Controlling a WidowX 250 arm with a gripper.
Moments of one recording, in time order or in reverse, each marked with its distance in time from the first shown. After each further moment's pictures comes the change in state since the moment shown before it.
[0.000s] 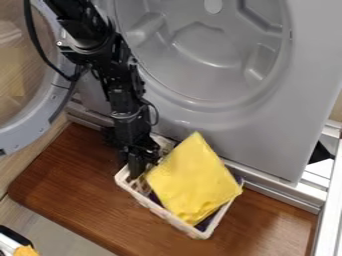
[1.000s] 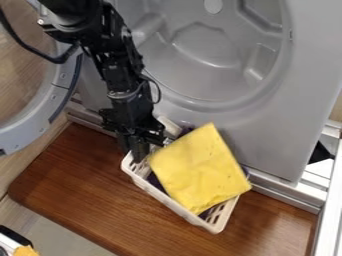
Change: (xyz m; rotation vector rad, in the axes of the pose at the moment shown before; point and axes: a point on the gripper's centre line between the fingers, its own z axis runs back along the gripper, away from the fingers) arm -0.003 -0.021 0.050 -0.054 -0.104 0.042
